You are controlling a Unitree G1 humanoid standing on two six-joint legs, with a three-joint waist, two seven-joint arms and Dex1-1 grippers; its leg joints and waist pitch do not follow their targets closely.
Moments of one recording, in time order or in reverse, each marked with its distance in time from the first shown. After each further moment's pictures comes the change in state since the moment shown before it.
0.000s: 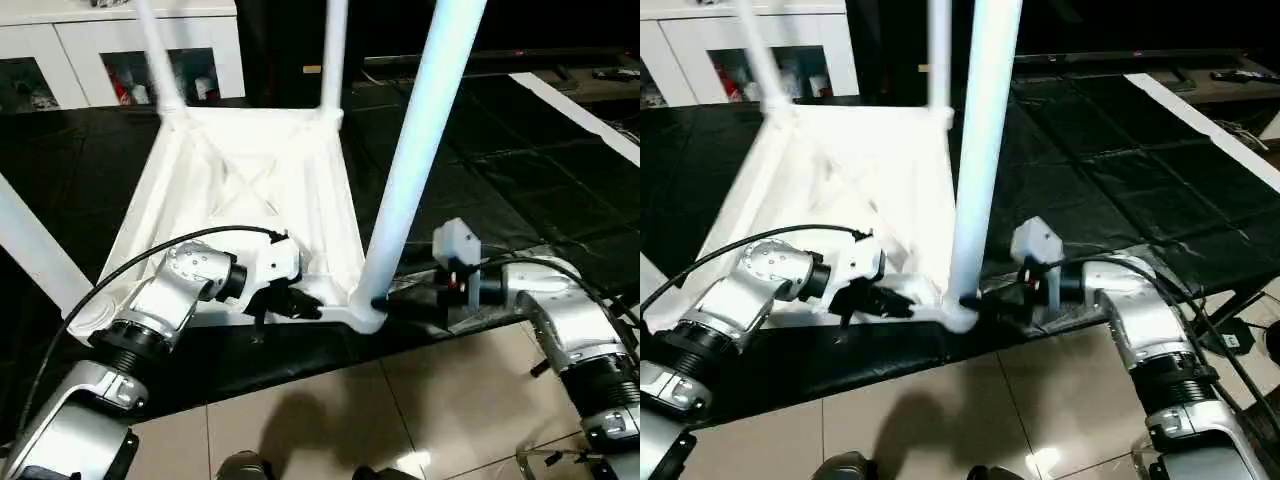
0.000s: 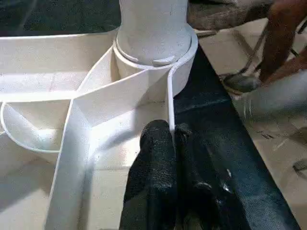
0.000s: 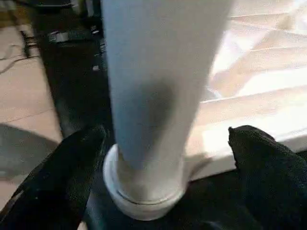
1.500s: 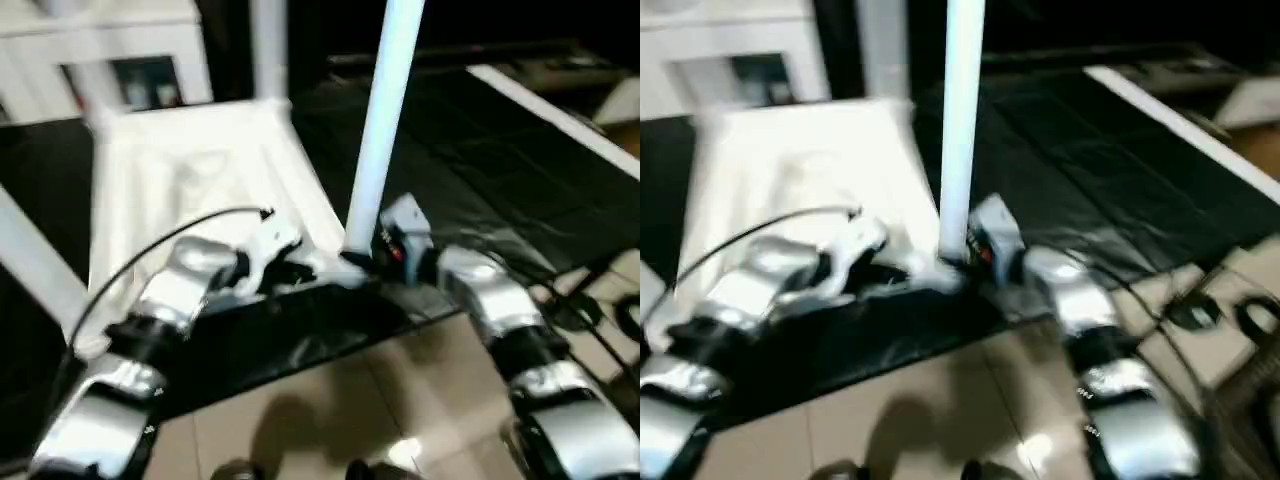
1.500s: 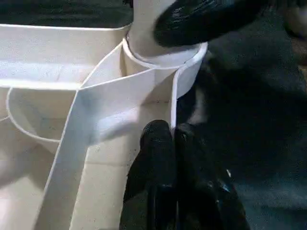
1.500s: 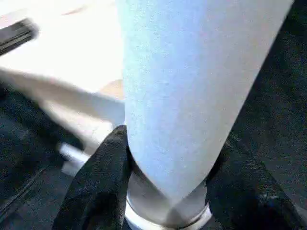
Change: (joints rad) left arm -0.047 -0.139 0.119 0.019 0.031 0.321 0.414; right arm -0.203 0.321 -0.073 0.345 -0.119 0.042 -0.587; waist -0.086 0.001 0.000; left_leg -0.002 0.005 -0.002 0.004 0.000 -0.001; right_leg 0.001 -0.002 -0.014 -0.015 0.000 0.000
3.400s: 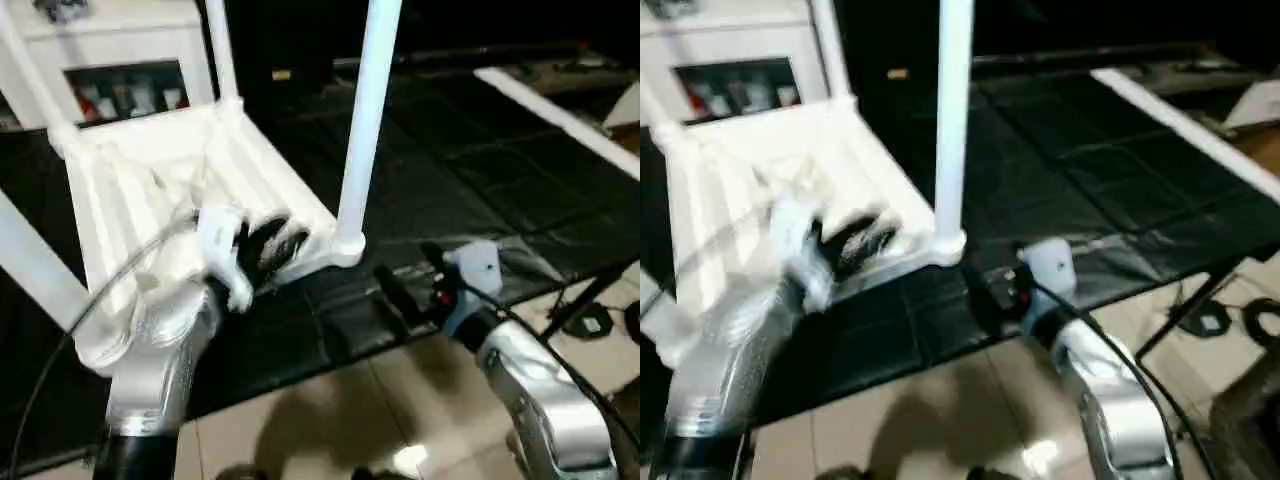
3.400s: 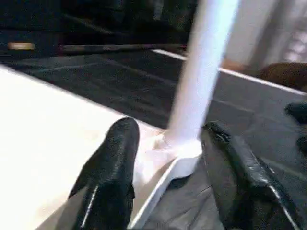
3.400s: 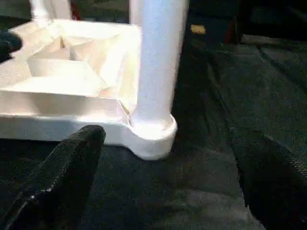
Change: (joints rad) left arm 0.553 -0.162 0.277 -0.721 -0.225 -0.044 0.412; right arm 0.652 -0.039 -0.069 -1.031 0.046 0.281 -0.272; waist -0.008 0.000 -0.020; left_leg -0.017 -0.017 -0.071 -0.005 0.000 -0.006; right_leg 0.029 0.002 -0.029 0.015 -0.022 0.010
